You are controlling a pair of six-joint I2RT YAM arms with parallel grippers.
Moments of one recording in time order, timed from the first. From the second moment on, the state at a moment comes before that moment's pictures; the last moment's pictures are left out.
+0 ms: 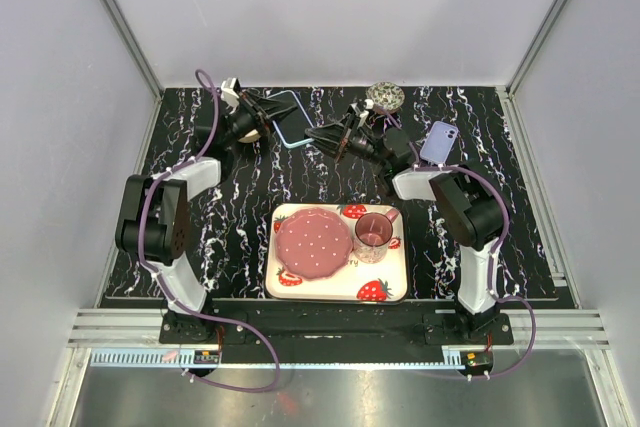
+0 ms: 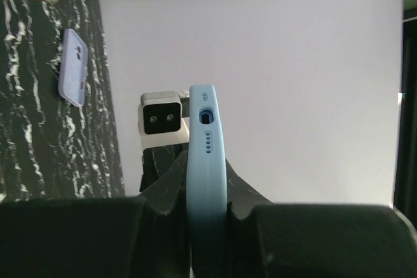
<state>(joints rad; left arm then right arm) -0.15 1.75 1.04 0.82 0.76 -1.59 0.51 2.00 1.07 1.28 -0.68 1.86</state>
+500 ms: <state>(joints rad) -0.13 1.74 1.06 1.03 0.71 -1.77 0.52 2.00 1.19 1.33 -0.64 1.92</state>
